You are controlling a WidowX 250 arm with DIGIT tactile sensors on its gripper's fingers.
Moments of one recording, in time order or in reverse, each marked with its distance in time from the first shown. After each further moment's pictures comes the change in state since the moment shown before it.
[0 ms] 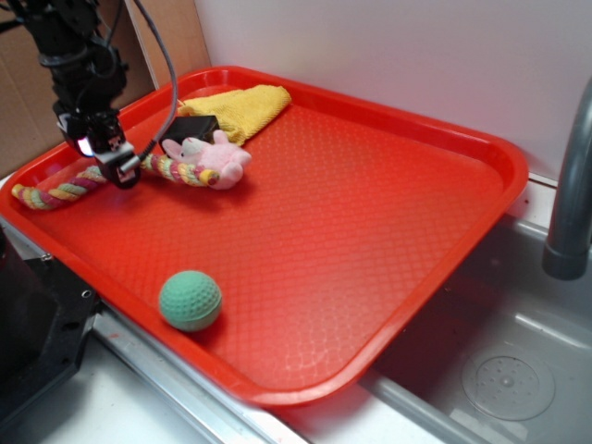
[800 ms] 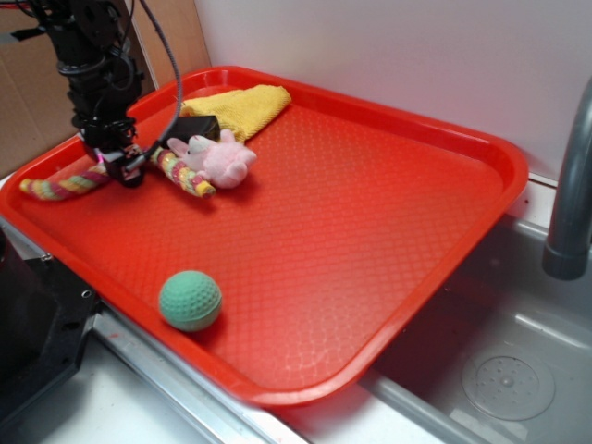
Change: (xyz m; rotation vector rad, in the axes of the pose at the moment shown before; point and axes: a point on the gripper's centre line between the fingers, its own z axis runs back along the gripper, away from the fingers) arm -0.002 -0.003 0.001 0.036 0.059 0.031
